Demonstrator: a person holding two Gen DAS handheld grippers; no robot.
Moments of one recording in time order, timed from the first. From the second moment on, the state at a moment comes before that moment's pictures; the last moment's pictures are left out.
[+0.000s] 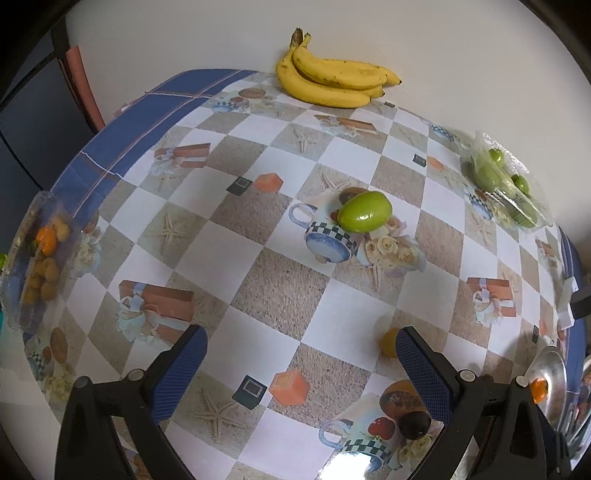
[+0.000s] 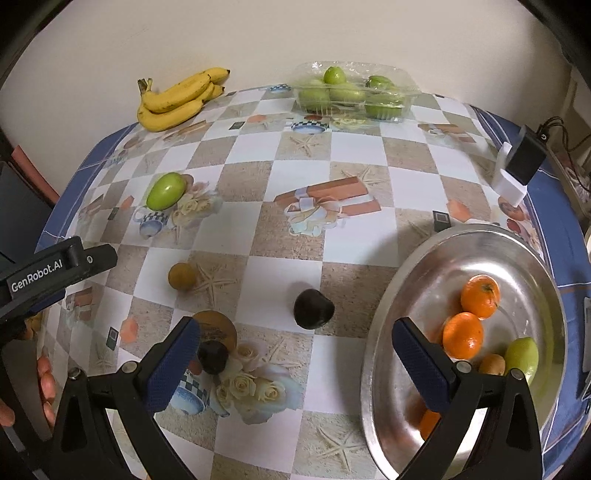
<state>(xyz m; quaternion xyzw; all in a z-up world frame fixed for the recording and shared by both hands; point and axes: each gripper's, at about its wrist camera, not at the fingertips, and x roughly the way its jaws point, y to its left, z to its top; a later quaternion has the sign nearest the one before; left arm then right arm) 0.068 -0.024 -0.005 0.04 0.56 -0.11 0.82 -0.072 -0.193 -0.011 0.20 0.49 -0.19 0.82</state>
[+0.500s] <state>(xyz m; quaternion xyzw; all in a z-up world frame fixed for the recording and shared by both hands) 0.070 -0.024 -0.010 0.04 0.56 -0.11 0.82 -0.057 -0.187 -0.014 0.19 0.49 -0.18 0.83</state>
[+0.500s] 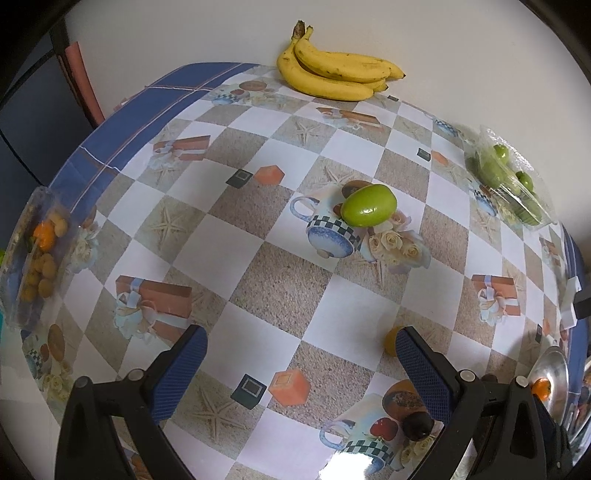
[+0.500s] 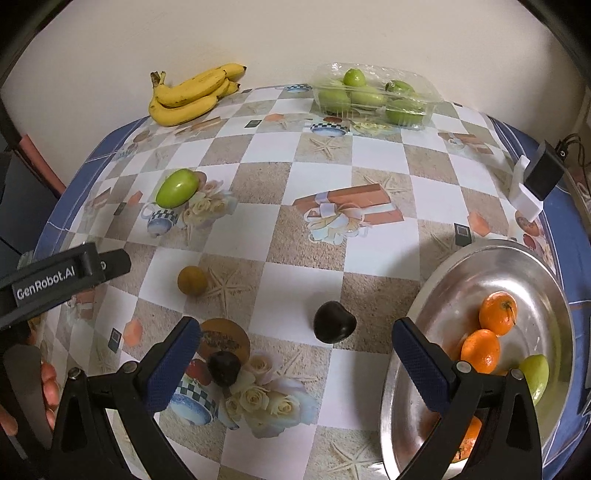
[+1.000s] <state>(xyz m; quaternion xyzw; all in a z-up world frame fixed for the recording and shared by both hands) 0.064 -0.032 -0.016 0.04 0.57 -0.11 0.81 -0.053 -0.191 -0.011 0.19 0.48 -0.17 0.84</state>
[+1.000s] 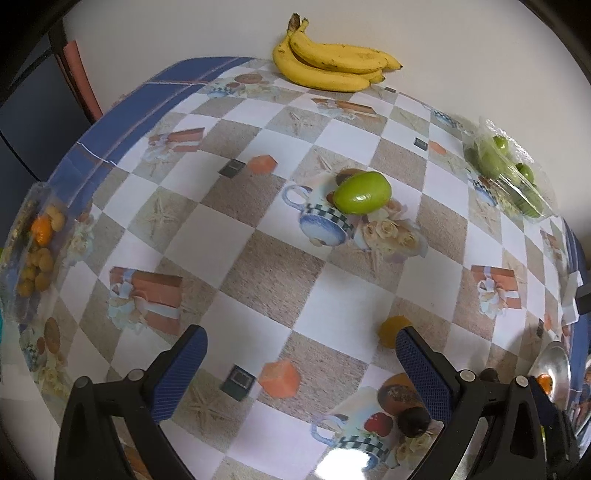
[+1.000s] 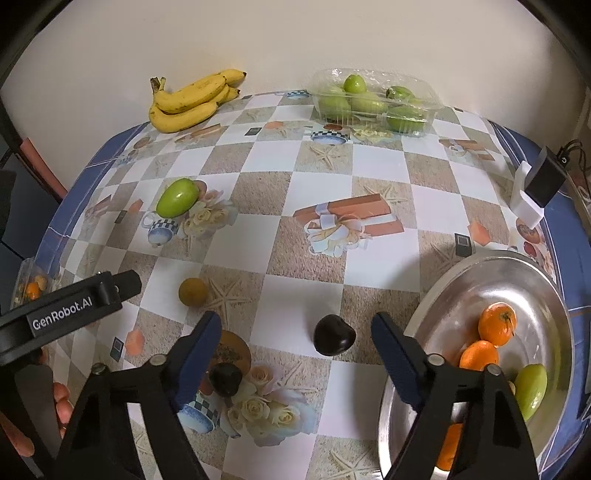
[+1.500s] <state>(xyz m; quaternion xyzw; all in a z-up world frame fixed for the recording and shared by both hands) 0.054 -0.044 -0.026 0.02 0.60 -0.14 0.79 -0.050 -0.200 -0.027 0.17 0.52 -0.18 0.82</state>
